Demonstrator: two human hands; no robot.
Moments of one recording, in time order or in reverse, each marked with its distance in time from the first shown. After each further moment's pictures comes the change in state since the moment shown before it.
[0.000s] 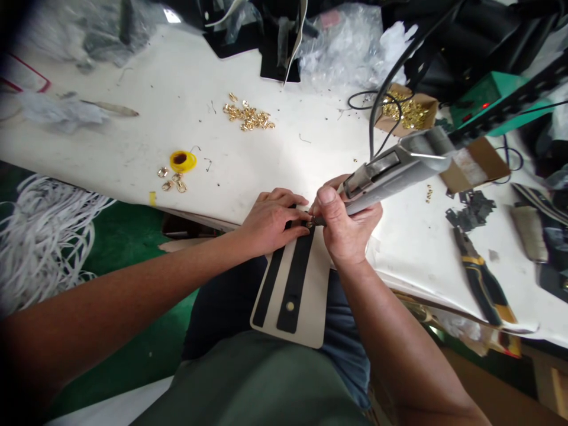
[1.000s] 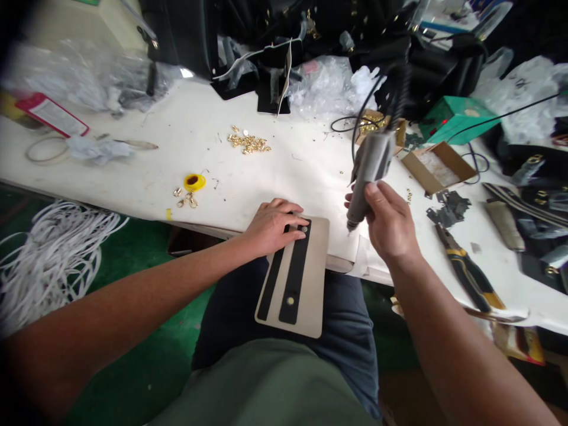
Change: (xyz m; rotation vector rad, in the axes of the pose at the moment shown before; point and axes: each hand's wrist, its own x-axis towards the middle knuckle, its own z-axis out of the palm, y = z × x) left_hand 0.003 0.002 -0.002 0.041 -0.018 -0.006; right_hand 0.027 -0.003 -0.095 -0.113 -0.132 0.290
